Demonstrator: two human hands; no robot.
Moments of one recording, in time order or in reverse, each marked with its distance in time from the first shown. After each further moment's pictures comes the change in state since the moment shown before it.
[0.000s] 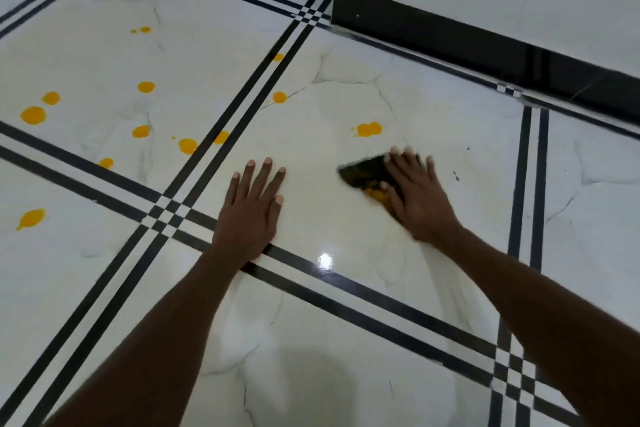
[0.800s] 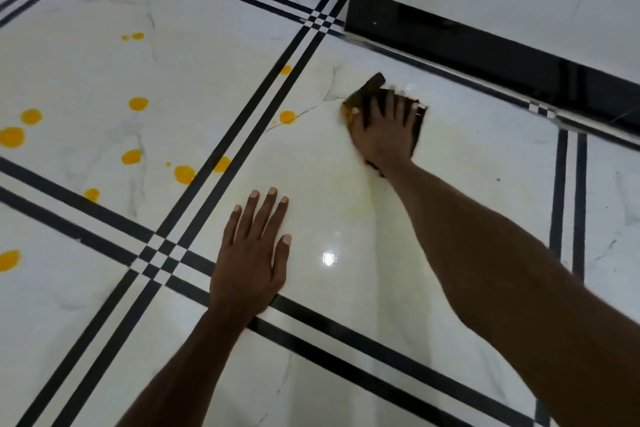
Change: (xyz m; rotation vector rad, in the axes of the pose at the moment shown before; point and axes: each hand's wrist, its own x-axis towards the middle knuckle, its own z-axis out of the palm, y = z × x) left_hand 0.005 -0.003 0.008 -0.006 0.007 -0.030; right_hand 0.212 -0.041 0.013 0.056 -0.026 0.408
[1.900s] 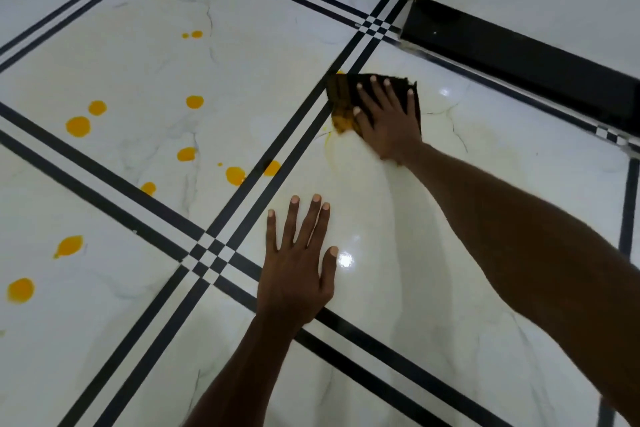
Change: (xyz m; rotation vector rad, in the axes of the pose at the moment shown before) left_hand 0.001 0.004 -0.003 0.057 -0.052 -0.078; right_hand 0.044 -0.063 0.014 -0.004 -0.112 -0.363
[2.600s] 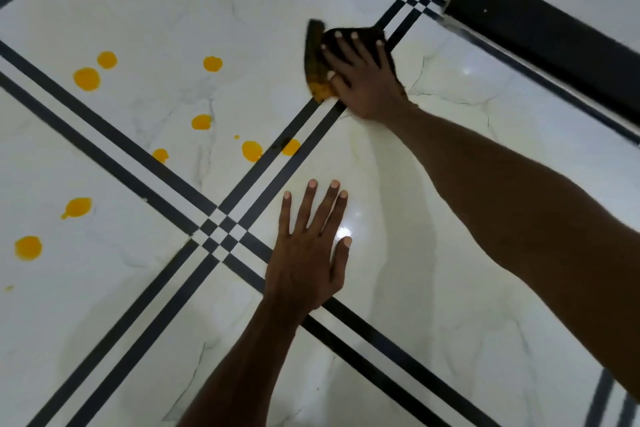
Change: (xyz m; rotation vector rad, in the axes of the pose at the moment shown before) left_hand 0.003 0.000 -0.005 0.003 -0.050 -0.024; right_hand 0.062 -0.069 0.007 -0.119 -0.006 -0.331
